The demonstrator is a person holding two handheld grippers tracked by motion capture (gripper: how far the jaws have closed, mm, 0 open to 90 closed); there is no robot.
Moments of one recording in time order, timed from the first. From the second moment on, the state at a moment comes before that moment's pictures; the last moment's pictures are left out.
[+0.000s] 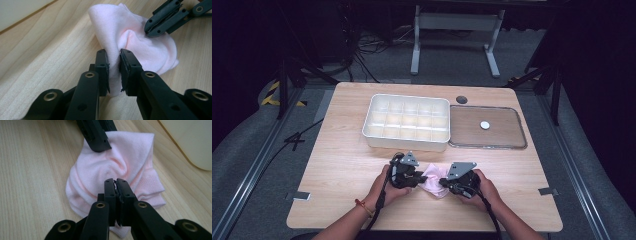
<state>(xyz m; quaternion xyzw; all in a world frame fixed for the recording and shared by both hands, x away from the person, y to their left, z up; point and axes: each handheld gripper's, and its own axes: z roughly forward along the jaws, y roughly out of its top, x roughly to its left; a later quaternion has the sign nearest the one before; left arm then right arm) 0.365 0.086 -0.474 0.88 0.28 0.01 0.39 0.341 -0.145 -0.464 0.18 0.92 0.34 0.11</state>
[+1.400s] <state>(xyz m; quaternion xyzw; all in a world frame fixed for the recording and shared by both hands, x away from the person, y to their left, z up) 0.350 0.078 -0.451 0.87 0.24 0.06 0.43 0.346 -0.125 -0.469 0.20 0.90 0.37 0.13</state>
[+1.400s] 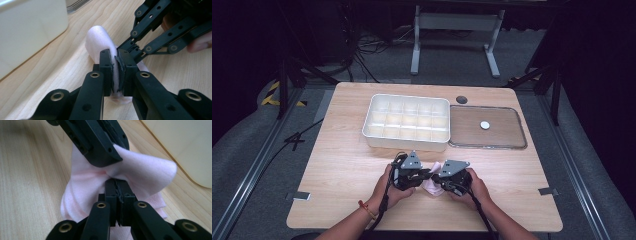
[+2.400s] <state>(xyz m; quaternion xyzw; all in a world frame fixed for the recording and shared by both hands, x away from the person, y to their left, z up) 0.342 0.069 -0.451 0.89 0.21 0.08 0.41 0.345 -0.144 -0.469 0.21 0.90 0.37 0.12</state>
